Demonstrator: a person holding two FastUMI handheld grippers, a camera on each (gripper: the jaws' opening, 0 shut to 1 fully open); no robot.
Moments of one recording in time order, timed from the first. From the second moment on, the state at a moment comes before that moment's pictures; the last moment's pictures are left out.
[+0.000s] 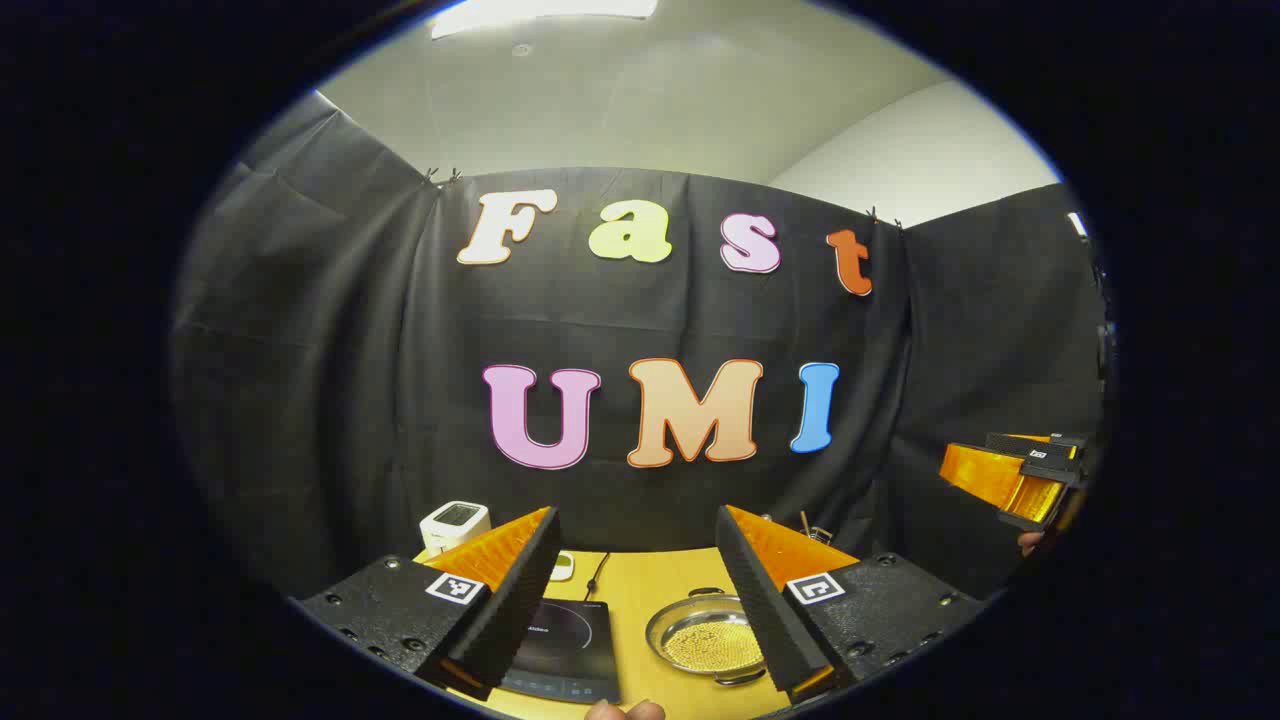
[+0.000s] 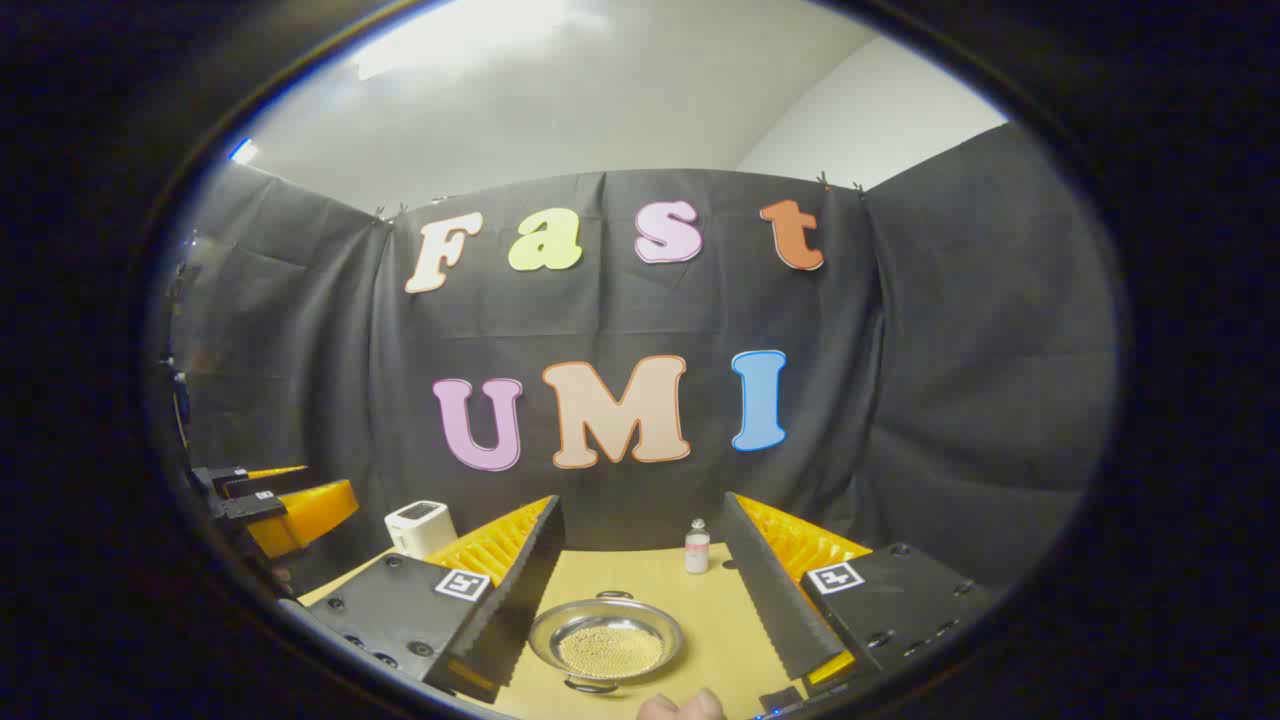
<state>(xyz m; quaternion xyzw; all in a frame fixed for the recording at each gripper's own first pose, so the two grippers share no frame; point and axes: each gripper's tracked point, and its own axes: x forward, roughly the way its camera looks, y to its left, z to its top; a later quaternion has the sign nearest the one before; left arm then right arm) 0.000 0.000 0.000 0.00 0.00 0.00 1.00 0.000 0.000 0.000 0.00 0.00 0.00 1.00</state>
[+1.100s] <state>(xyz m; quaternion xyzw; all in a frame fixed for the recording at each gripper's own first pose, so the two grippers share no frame) -0.021 0.009 -0.011 0.02 0.02 0.06 1.00 0.012 0.005 -0.014 0.01 0.02 0.06 1.00</state>
